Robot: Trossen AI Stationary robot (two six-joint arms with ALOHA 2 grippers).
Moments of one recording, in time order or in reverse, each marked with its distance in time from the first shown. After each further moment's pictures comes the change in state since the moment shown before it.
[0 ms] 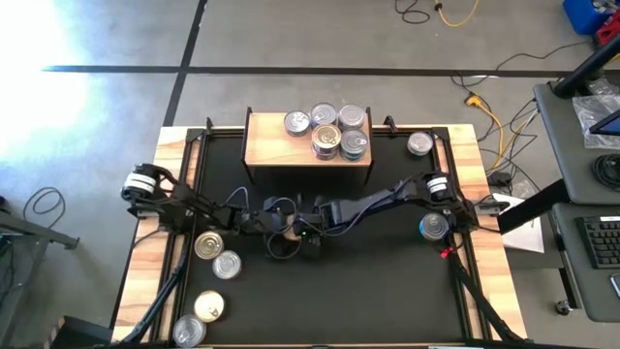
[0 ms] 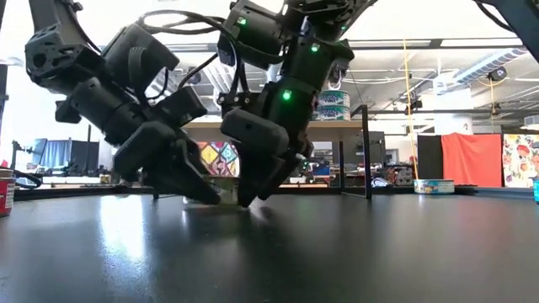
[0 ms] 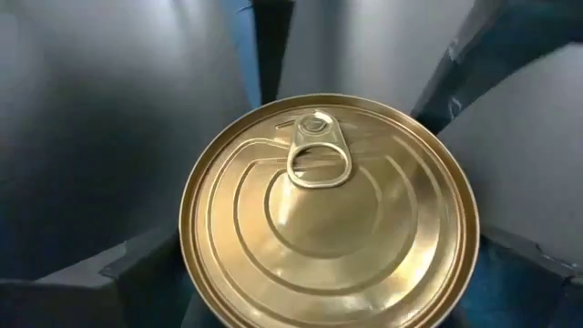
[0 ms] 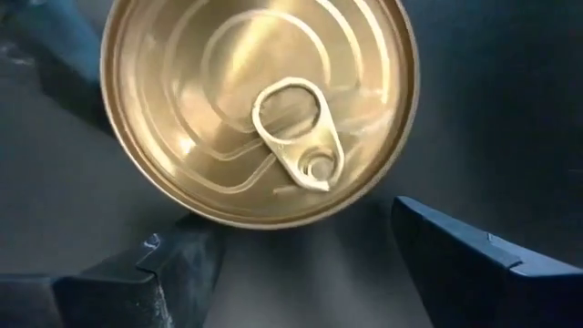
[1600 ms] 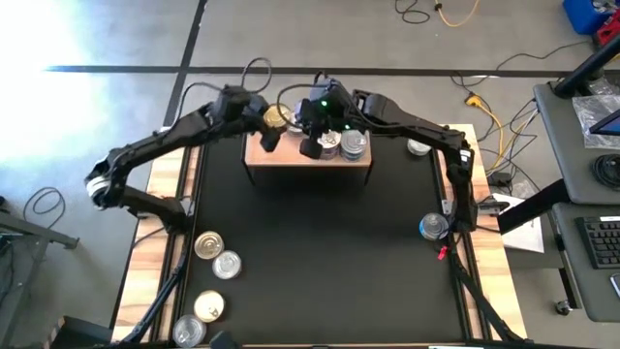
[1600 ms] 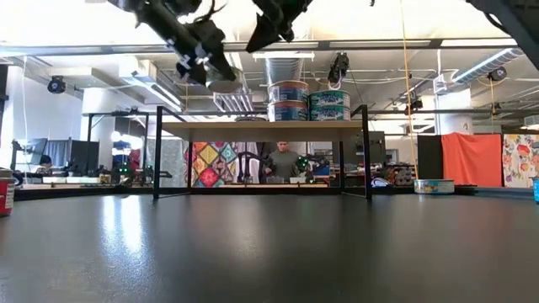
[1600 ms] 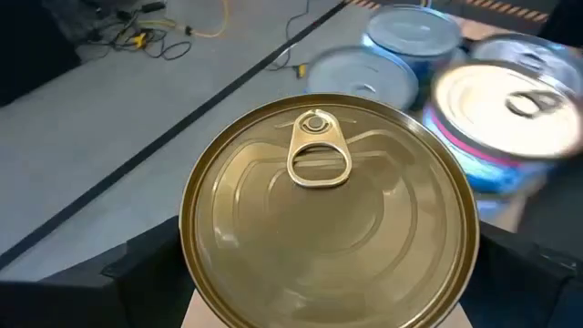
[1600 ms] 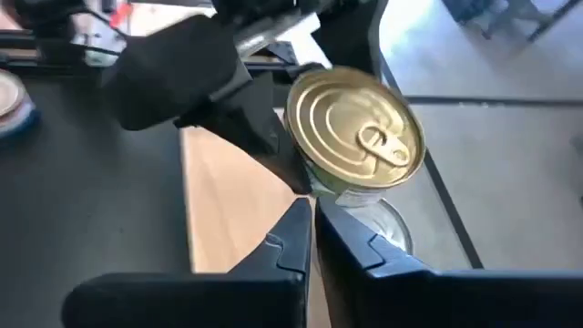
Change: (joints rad) left arm 0.775 -0.346 0.735 -0.991 0.197 0.148; right arm -0.403 -0.169 0.659 -0.312 -0.156 -0.621
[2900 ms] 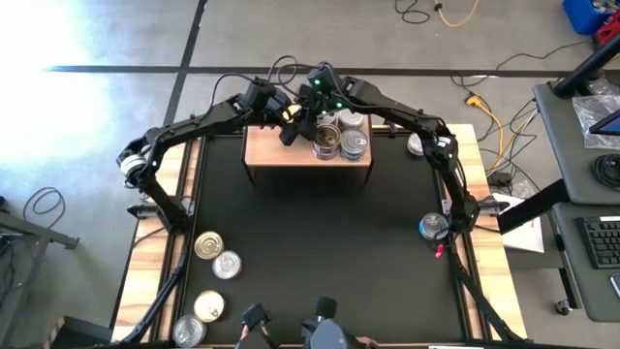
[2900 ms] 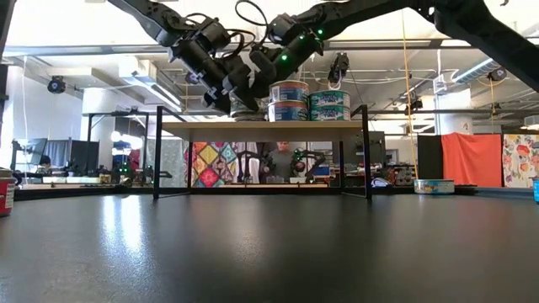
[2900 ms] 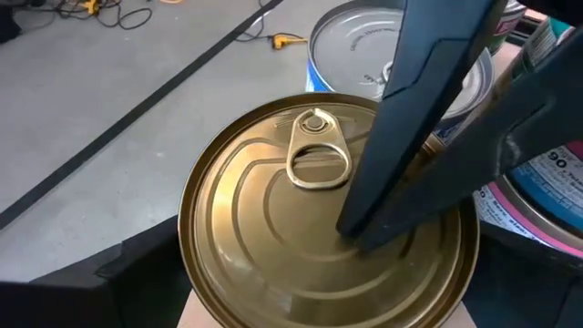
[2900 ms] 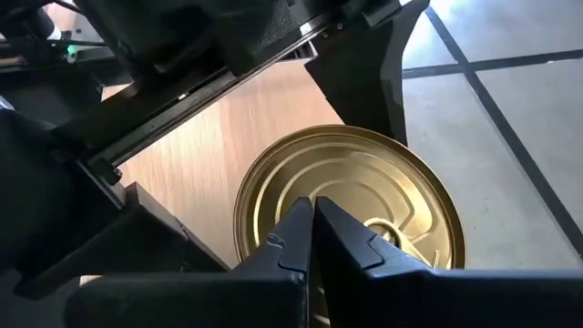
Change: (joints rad) left arm 0.065 0.299 0.121 0.091 0.134 0.044; right arm -0.224 0.197 -0.004 0.130 -0.335 0.017
